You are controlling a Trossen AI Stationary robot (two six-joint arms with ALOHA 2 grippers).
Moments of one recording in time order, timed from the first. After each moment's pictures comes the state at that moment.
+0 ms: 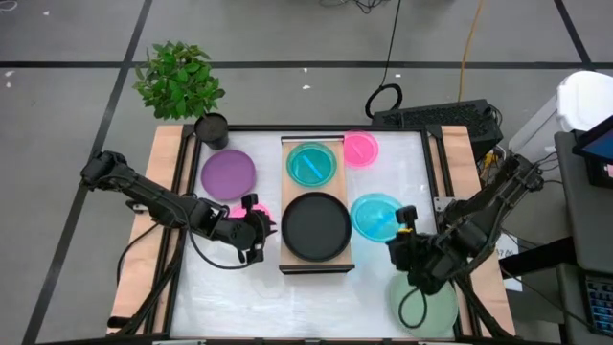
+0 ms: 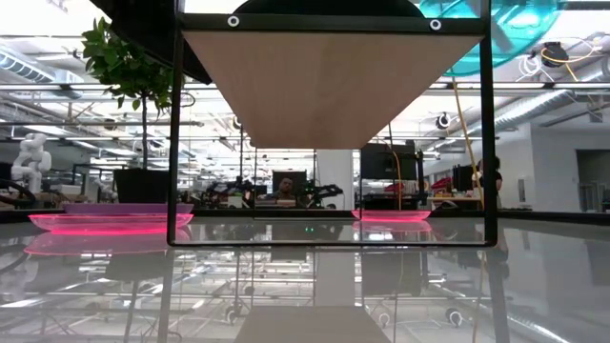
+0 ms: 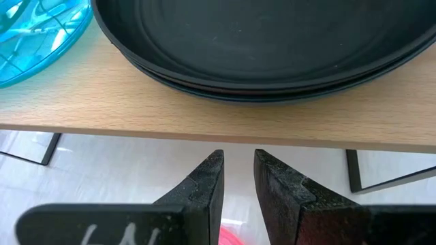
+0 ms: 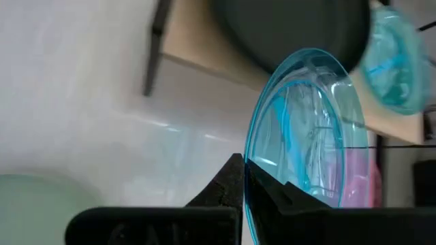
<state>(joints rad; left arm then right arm) -0.39 1.33 0.93 -0.47 -0.45 -0.29 0.74 1.36 1.40 -1.34 0.57 0.35</state>
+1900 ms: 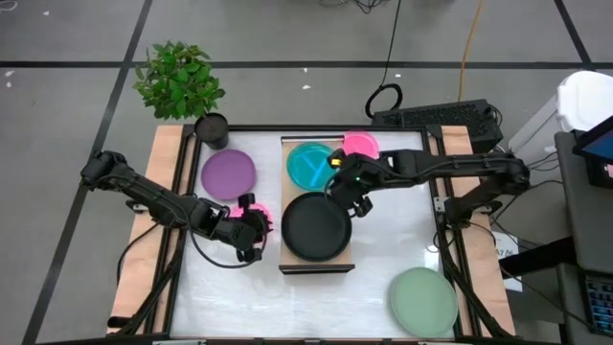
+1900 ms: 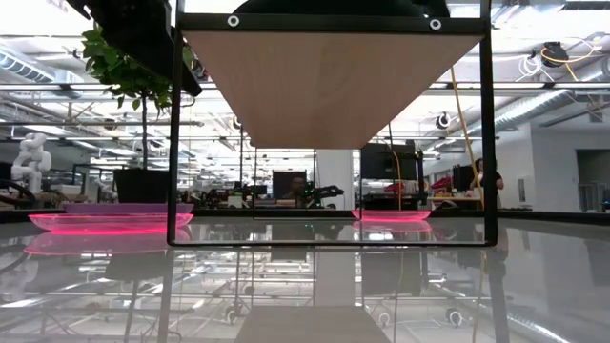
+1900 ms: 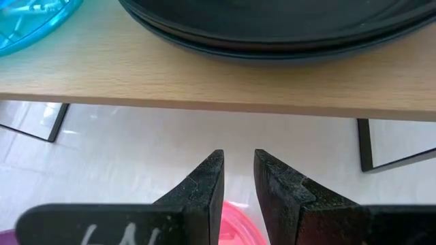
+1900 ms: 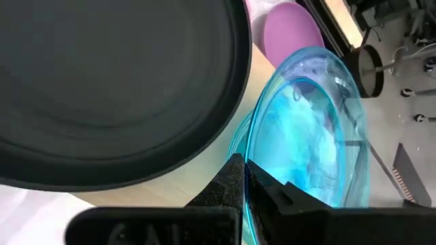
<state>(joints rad) -0.39 1.33 0.93 -0.55 -0.45 -0.33 -0.01 1.49 1.40 -0.77 0.15 -0.81</state>
